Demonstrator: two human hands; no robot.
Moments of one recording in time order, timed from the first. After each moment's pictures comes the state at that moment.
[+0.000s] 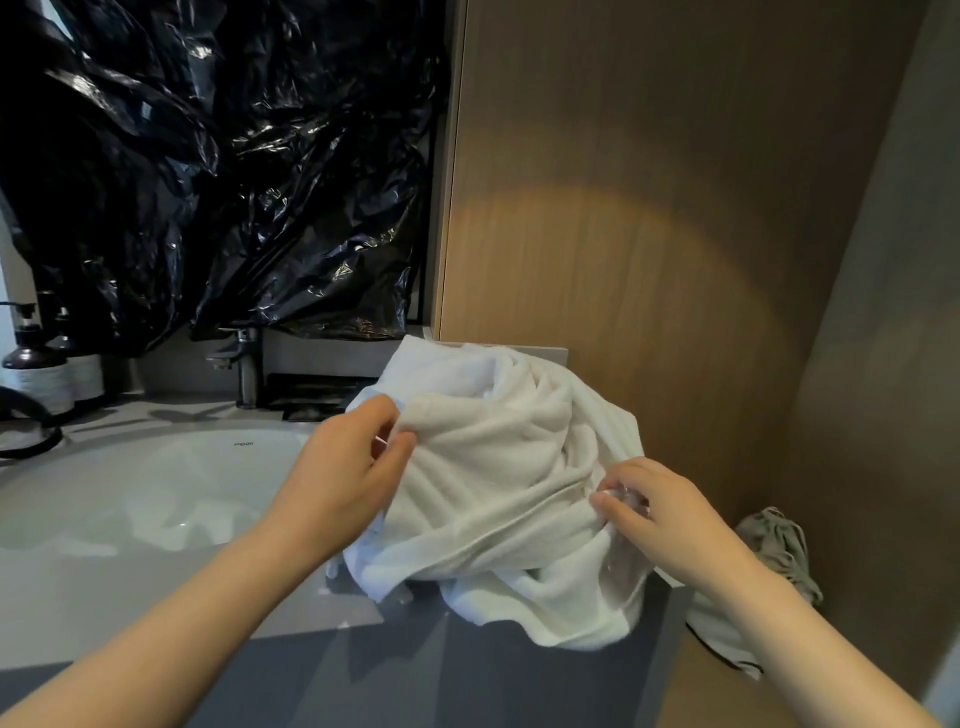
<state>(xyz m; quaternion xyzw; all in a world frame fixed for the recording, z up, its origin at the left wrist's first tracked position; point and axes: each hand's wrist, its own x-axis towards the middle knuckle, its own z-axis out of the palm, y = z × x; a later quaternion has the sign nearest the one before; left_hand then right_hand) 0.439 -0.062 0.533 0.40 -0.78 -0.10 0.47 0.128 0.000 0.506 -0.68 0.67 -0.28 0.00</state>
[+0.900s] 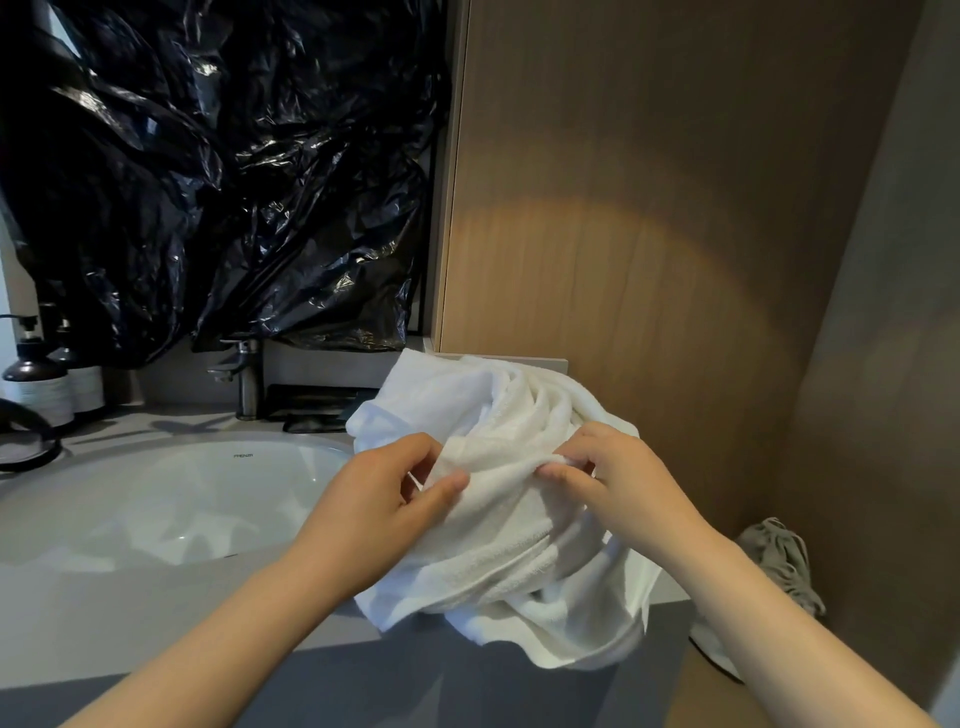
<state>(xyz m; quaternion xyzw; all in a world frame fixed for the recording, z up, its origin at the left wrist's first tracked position) 0.428 -0.048 0.526 0.35 -0.81 -0.13 0.46 0.179 -0.016 0.548 -0.72 0.61 -0.33 -0.01</state>
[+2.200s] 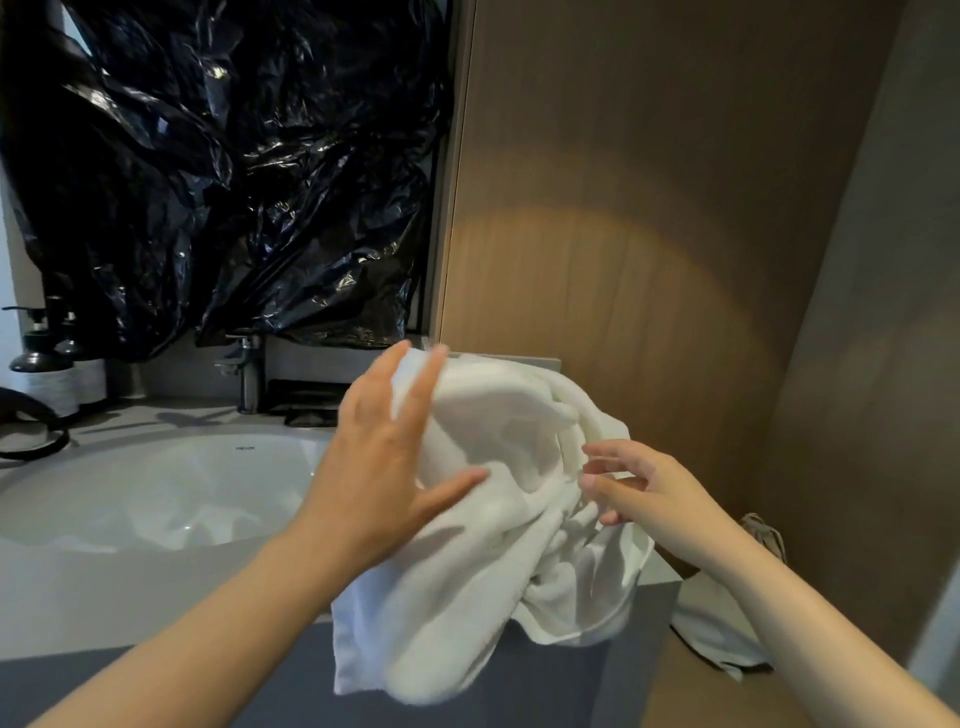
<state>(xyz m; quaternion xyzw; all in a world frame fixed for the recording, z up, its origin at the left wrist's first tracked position) 0.434 -0.035 0.540 0.39 -0.80 0.07 0.44 0.151 0.014 0.536 -0.64 0.59 -0.44 0.21</state>
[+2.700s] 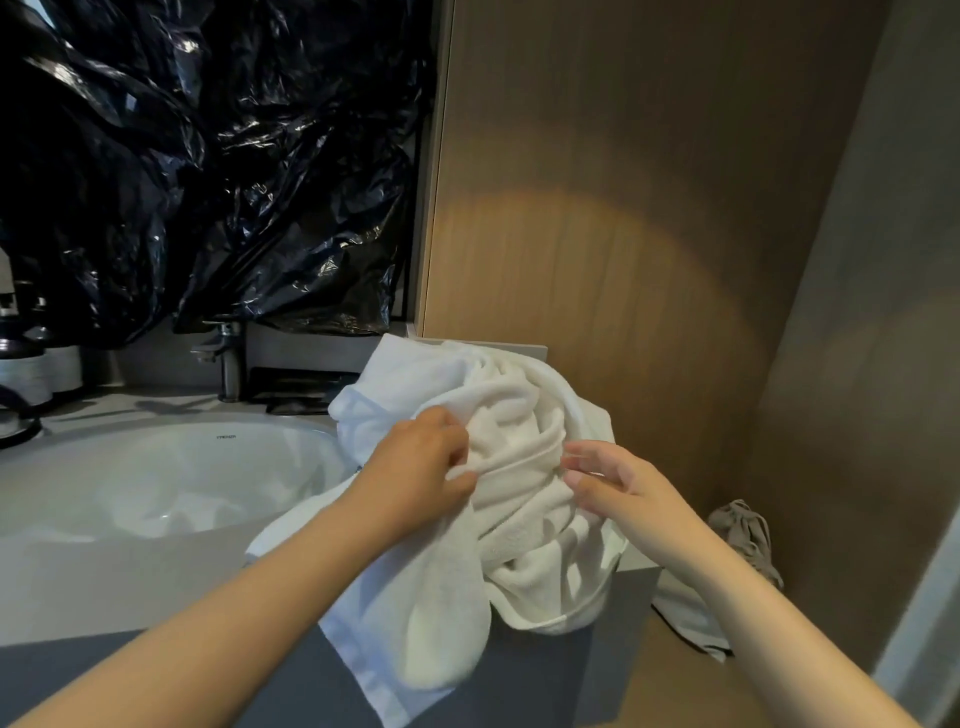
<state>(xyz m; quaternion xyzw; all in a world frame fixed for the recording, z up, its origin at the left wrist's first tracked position) 0.382 -0.058 0.531 0.38 -0.87 -0.02 0.32 0.145 0.017 0.516 -0.63 0.59 -0.44 0.23</state>
